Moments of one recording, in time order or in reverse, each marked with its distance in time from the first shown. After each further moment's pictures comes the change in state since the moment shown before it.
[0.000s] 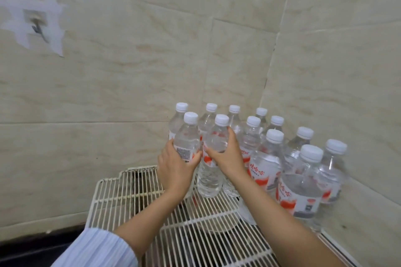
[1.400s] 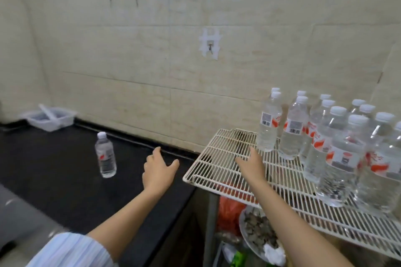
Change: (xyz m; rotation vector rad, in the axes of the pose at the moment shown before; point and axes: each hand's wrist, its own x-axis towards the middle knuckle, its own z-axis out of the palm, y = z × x) left_hand -0.259 -0.018 -0.239 0.377 0.335 -0.487; right_hand -0.212 -0.030 -0.022 0.040 -0.566 0.007
